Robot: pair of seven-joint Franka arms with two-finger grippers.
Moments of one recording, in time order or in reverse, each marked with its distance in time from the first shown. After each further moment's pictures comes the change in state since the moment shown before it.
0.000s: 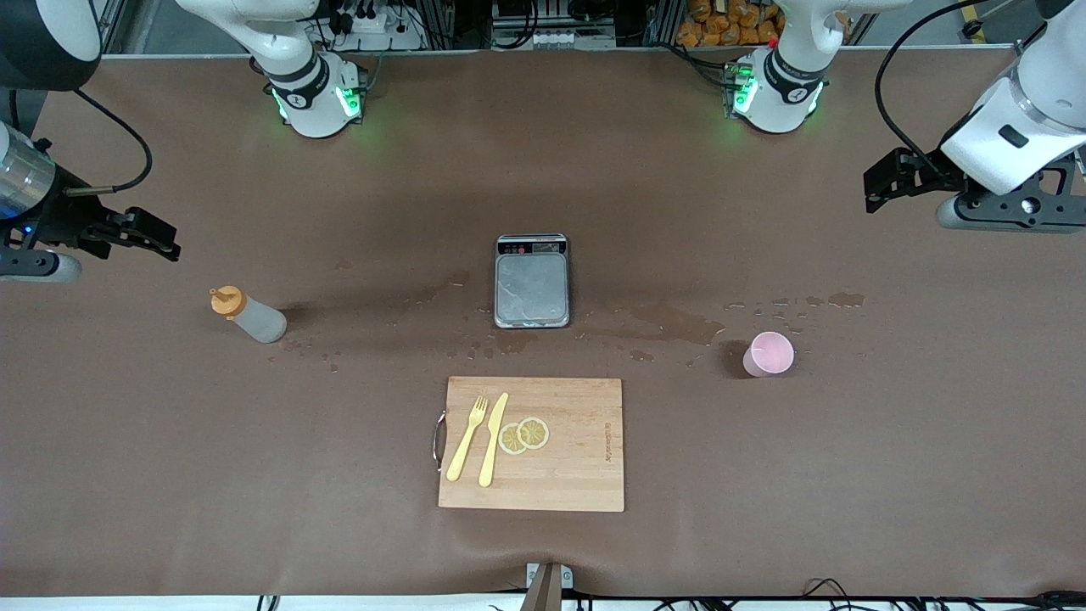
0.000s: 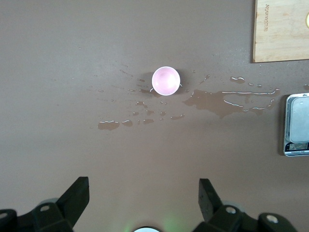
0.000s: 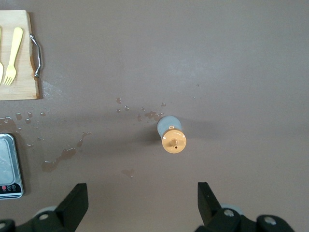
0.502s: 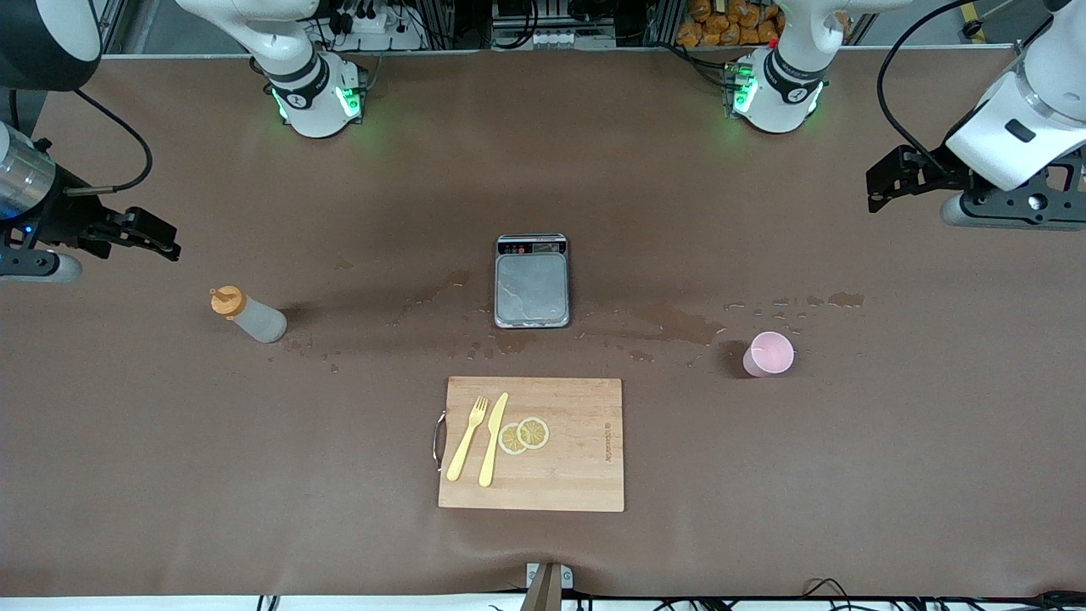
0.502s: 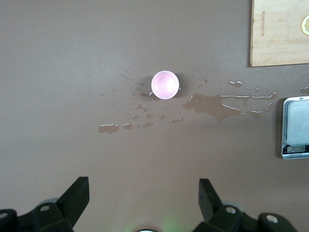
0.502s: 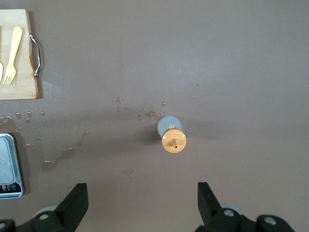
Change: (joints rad) left arm 0.000 0.006 -0.002 0.027 0.000 0.000 0.000; right arm 0.000 0.002 0.000 0.000 0.000 -0.001 0.000
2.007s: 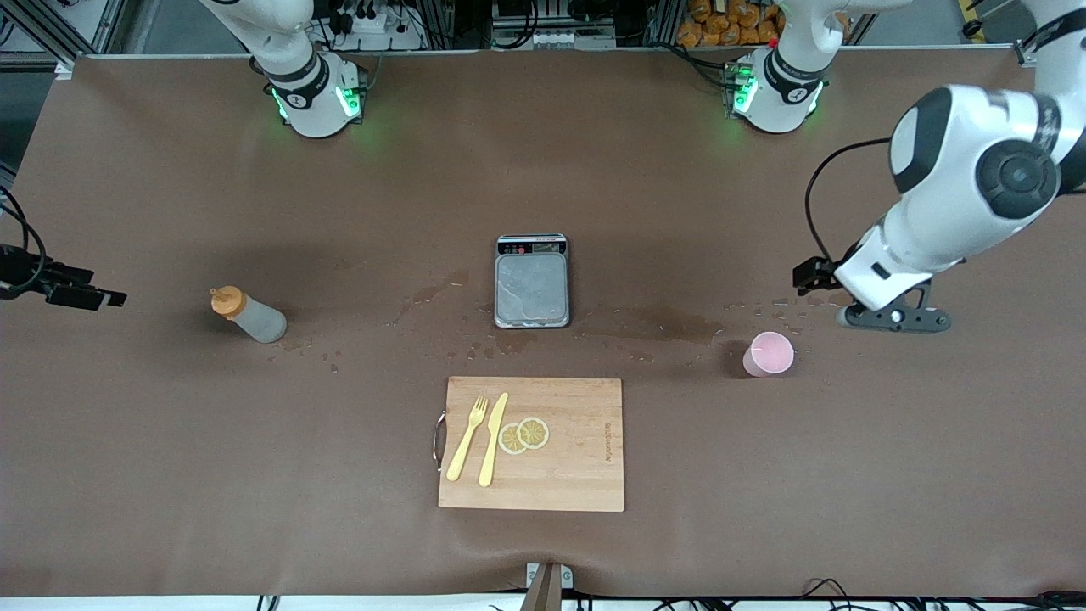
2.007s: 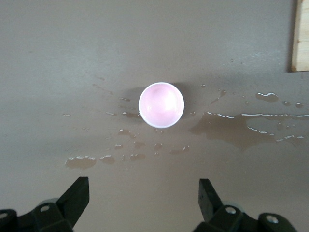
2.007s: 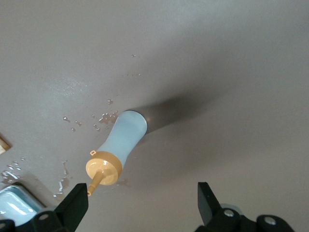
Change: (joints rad) left arm 0.002 0.147 -0.002 -0.385 0.000 0.500 0.000; right arm -0.423 0.317 -0.003 -0.005 0.243 0.024 0.021
